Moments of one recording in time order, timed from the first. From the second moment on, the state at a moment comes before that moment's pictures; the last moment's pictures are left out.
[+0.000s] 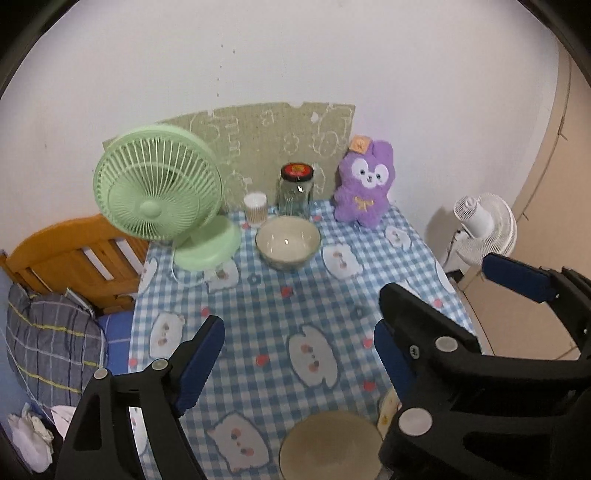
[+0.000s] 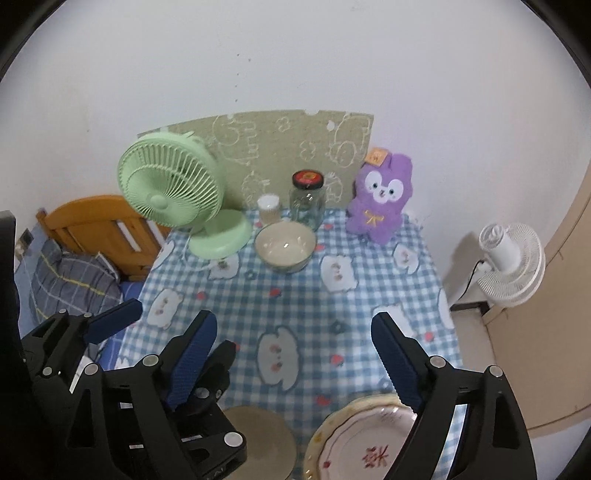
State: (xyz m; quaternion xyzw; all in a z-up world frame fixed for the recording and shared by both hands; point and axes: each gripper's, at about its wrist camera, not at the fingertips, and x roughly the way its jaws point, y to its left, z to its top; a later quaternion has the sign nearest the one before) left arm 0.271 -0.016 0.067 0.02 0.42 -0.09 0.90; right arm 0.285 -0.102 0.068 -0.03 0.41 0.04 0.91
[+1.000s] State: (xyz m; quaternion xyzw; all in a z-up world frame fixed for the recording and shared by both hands) left arm 0.448 -0.024 0.002 0.03 0.44 -0.06 0.90; right arm 0.467 -0.114 0.001 -0.05 0.44 0.05 0.90
